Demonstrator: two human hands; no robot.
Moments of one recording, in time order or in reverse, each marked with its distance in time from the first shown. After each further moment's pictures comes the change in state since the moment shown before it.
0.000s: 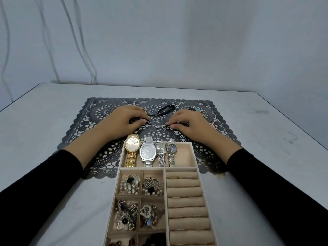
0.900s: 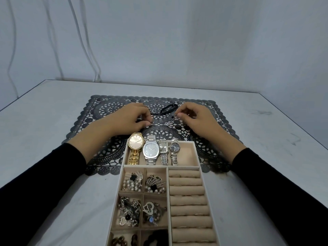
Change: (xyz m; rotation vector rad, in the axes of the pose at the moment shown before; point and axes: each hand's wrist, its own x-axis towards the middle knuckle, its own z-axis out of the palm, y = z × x) left_hand 0.010 0.007 -0.005 -0.014 -0.156 -0.069; right_hand 0.001 -0.007 -0.007 0.236 0.146 0.216
